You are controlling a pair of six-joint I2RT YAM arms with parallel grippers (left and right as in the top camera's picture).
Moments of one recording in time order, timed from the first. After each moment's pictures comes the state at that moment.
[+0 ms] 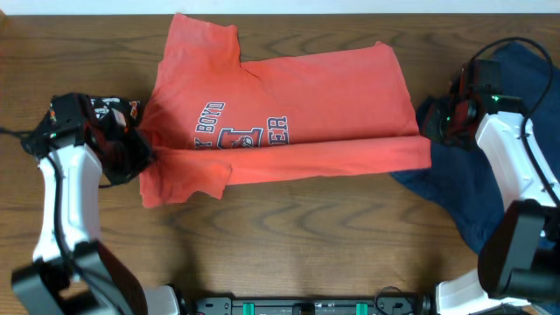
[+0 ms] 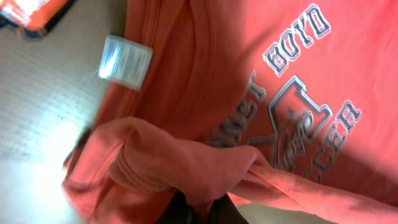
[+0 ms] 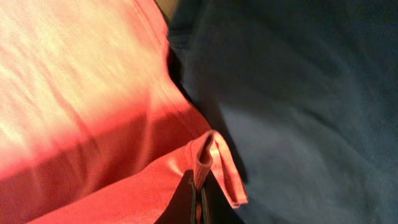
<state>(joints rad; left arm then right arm) 0.37 1.55 1.13 -0.91 0.36 -0.29 -0.11 1.72 1.25 -0.77 -0.07 0.30</state>
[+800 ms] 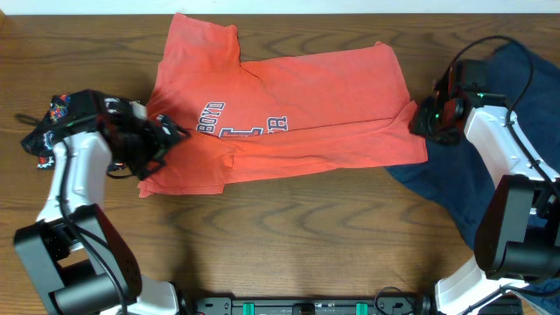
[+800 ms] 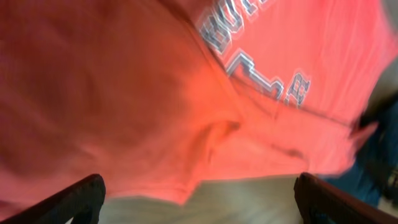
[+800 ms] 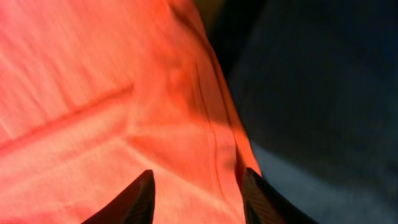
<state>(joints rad) 0.31 1.68 1.13 -0.86 0.60 -0.26 -0.10 1.82 1.25 -0.71 -0.15 0.25</state>
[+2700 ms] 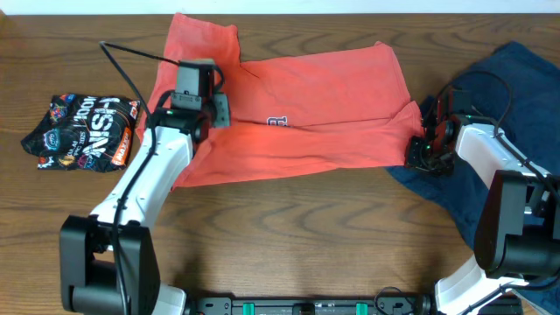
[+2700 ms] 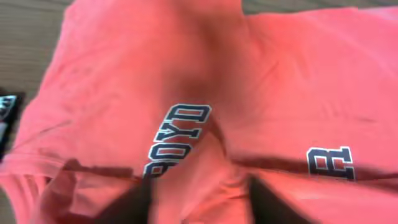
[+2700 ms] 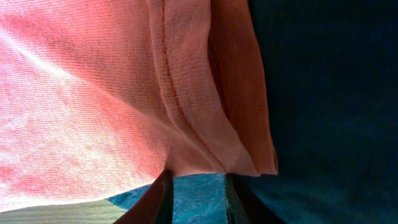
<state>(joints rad) -0.18 1.64 1.15 -0.42 -0.10 -0.21 -0.10 1.83 1.06 -0.70 -0.15 0.19</state>
